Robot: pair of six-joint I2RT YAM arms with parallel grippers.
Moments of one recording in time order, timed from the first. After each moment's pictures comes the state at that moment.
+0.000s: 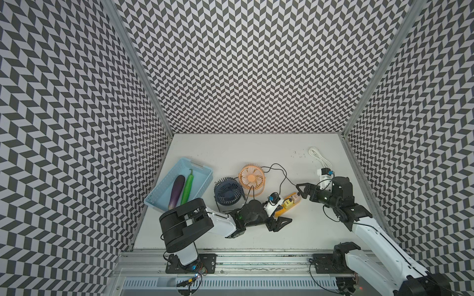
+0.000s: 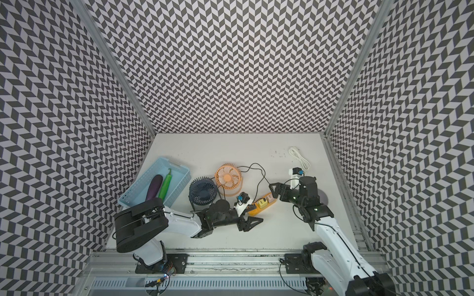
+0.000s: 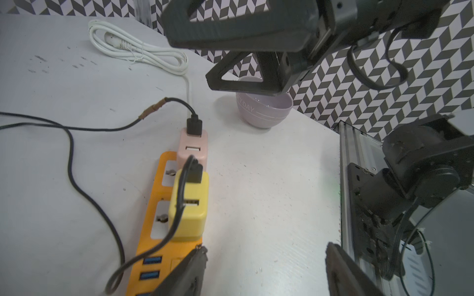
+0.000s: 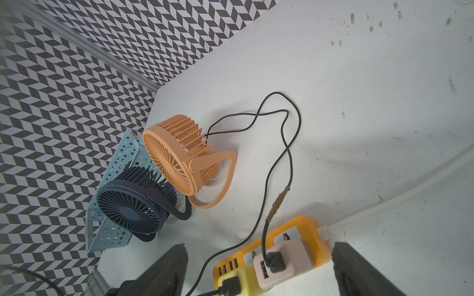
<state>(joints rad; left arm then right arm) -1.08 1.70 0.56 0.85 0.23 -0.25 0.18 0.88 0.47 -0.18 -0.39 0.50</state>
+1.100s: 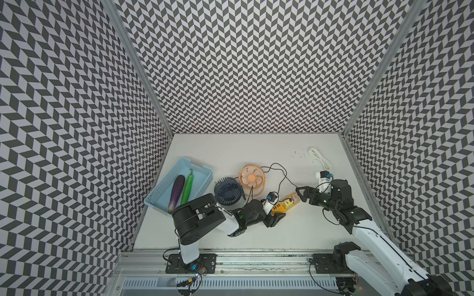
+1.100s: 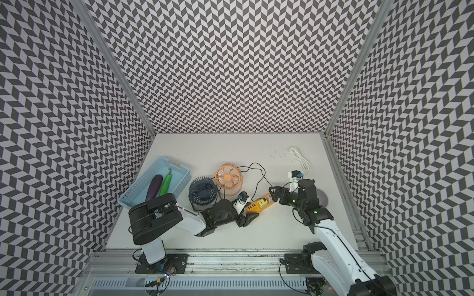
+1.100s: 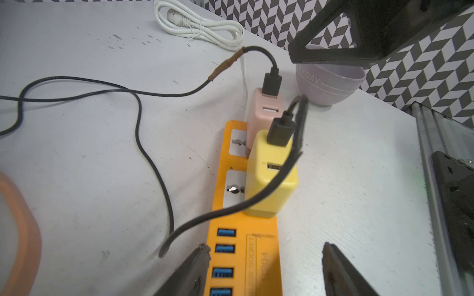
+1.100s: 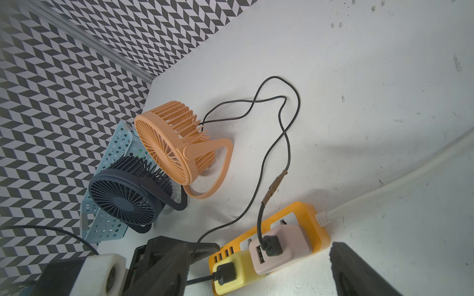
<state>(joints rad) -1.05 1.81 0.53 0.90 0.07 -0.19 0.22 0.85 0.44 -0.20 -0.37 0.50</state>
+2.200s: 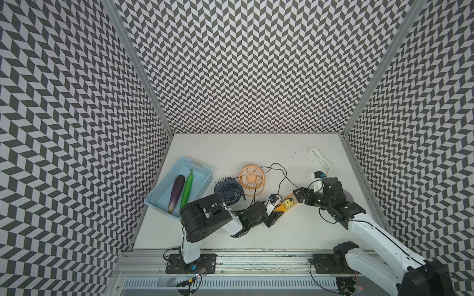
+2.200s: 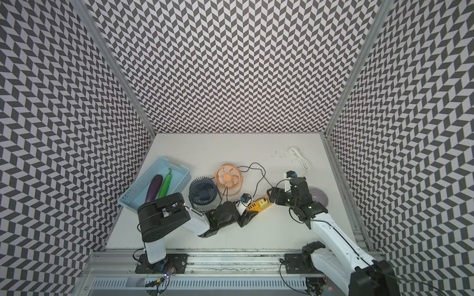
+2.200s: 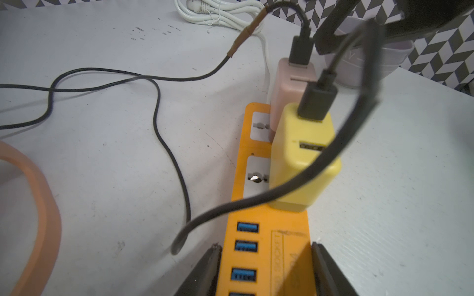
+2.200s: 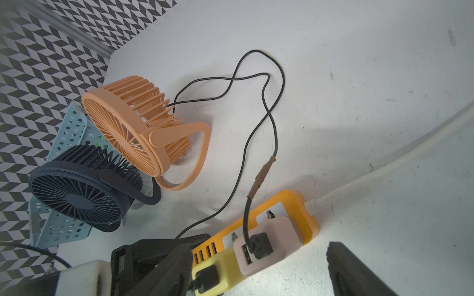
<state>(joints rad) -1.07 1.89 0.56 0.88 -0.06 -0.15 0.32 0.96 0.50 -0.28 -0.22 0.50</state>
